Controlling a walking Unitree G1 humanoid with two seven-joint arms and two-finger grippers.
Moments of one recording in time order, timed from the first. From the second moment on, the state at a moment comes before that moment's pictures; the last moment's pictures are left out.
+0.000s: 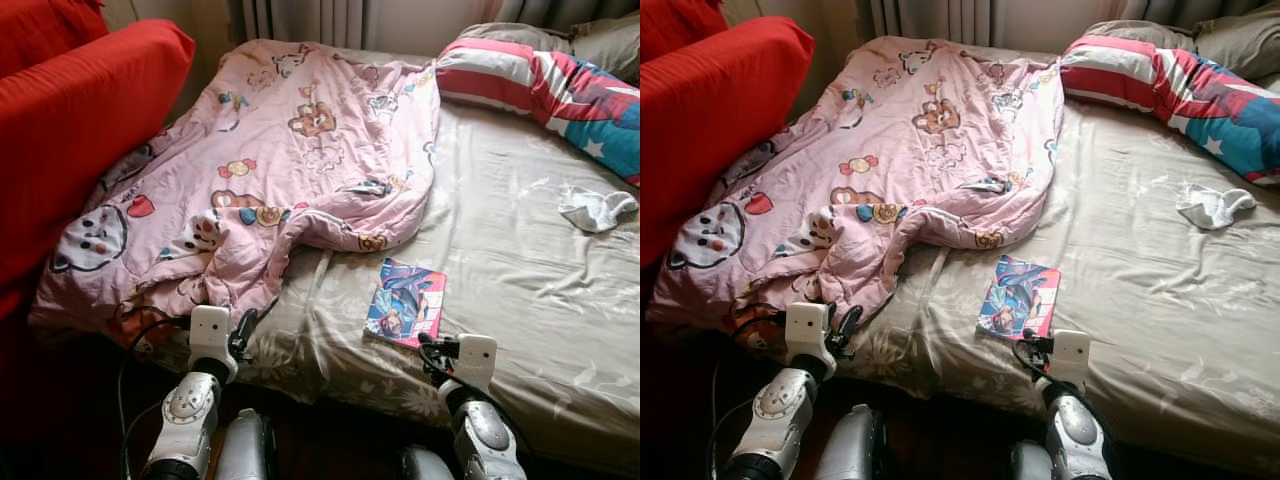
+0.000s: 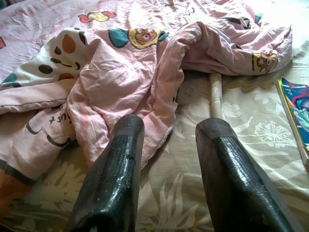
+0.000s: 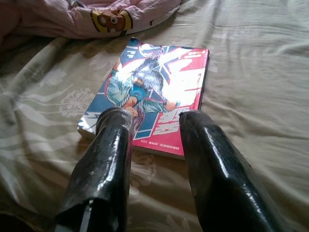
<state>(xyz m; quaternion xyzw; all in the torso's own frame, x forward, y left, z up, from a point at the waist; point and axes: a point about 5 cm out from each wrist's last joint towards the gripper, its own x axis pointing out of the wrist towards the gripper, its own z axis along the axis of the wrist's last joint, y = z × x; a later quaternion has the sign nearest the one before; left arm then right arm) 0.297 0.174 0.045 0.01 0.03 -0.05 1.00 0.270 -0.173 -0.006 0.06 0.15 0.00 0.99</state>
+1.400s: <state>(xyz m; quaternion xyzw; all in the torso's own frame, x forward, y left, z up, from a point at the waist) 0.300 0.174 0.048 0.01 0.03 -0.05 1.00 0.276 -0.176 -0.005 0.06 0.16 -0.04 0.98</state>
